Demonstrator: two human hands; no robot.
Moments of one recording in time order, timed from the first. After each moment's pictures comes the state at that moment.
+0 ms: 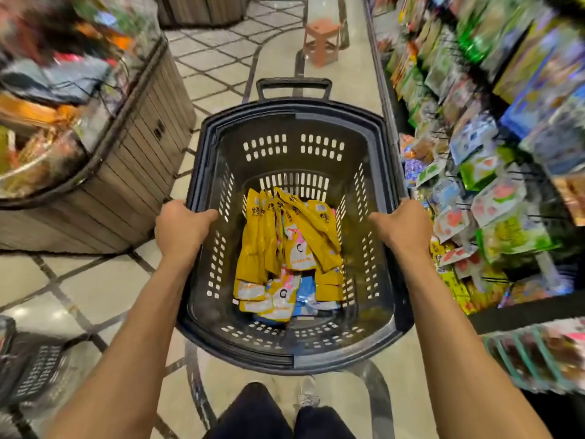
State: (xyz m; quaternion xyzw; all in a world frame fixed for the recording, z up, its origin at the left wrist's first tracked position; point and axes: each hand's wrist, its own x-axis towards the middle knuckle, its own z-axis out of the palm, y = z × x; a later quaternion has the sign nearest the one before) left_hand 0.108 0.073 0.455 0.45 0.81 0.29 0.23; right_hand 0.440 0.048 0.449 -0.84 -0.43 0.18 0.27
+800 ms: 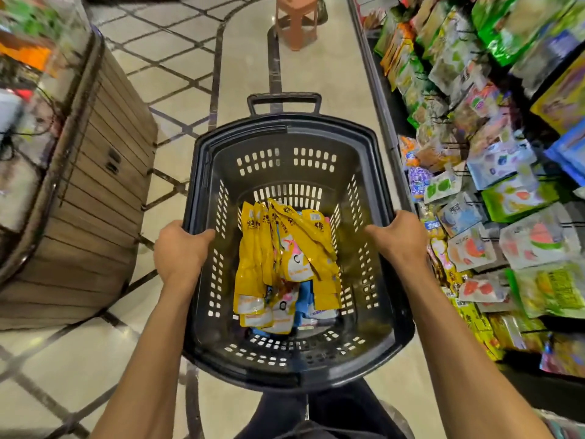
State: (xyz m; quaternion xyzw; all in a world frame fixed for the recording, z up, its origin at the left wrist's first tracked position) left_hand 0.099 0.421 0.409 0.46 0.82 0.21 0.27; right_hand 0.421 0.379 0.397 -0.88 -0.38 0.20 0.19
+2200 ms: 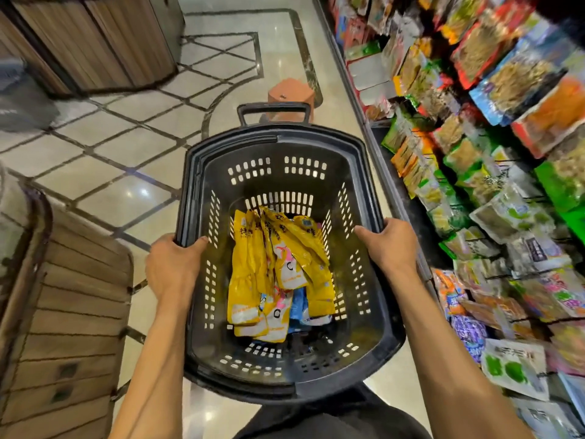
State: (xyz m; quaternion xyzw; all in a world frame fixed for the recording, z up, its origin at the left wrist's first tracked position) left_hand 0.193 1.237 0.426 0.50 0.79 0.27 0.23; right_hand 0.519 1.182 0.420 -0.87 -0.37 0.20 0.27
